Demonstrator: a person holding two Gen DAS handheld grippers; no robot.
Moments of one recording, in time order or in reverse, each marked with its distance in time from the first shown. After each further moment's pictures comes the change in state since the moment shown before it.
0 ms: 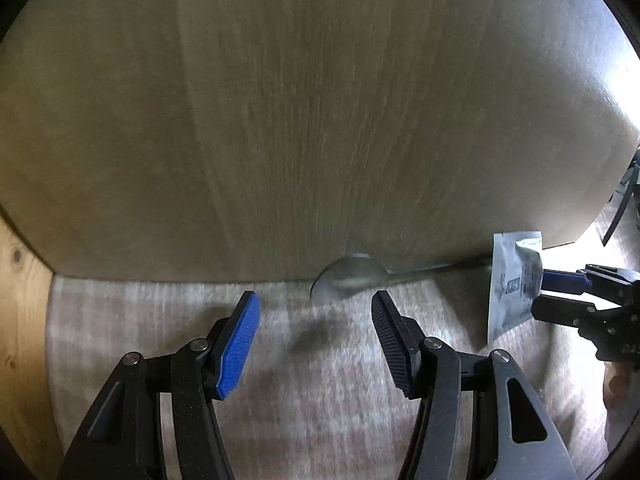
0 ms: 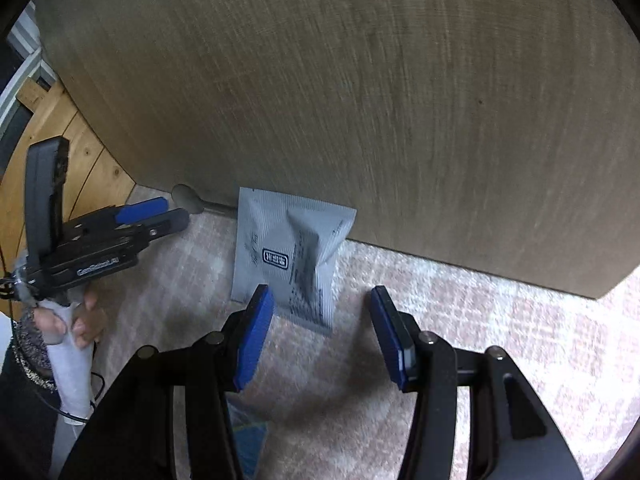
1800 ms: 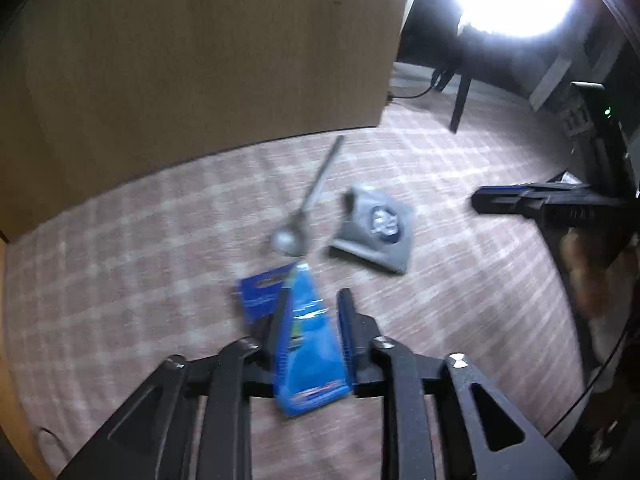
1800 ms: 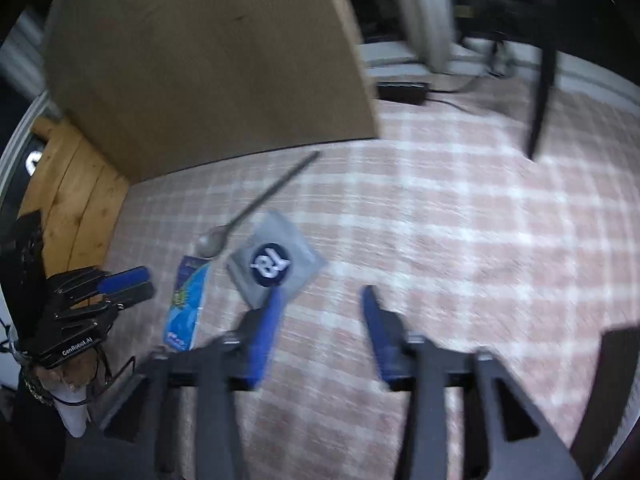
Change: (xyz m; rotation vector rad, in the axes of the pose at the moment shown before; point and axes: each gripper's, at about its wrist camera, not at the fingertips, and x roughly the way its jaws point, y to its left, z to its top) left arm -0.077 -0.148 -0.064 0.200 0.073 -0.225; right arm -0.129 -0.061 -0.115 0.120 -0.032 -0.063
